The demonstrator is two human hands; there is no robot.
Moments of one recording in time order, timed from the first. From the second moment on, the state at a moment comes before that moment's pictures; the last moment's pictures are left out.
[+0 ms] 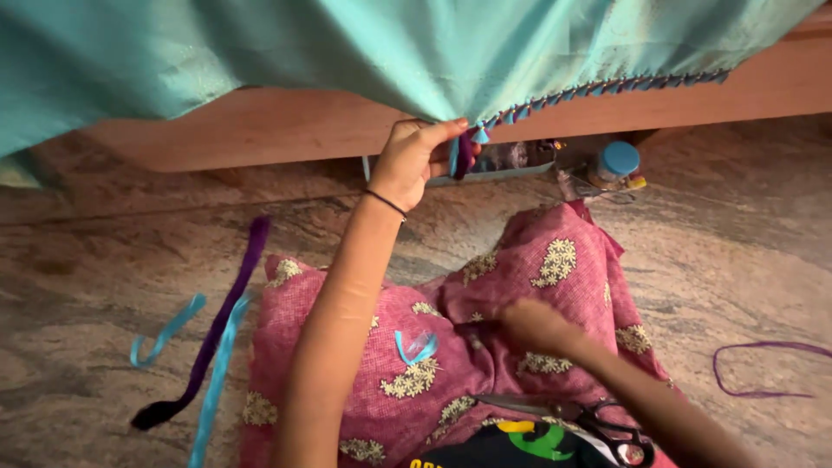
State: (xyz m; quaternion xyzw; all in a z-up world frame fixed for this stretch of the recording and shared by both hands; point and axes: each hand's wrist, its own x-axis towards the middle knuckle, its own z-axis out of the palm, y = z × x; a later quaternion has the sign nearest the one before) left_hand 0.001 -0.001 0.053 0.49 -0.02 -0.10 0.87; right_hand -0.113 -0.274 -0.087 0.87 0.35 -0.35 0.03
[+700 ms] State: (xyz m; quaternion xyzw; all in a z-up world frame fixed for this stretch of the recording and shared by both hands) left_hand 0.016 0.012 0.046 0.49 0.04 -0.16 0.86; right_hand -0.017 -0.229 0.120 0.85 0.44 0.28 -0.05
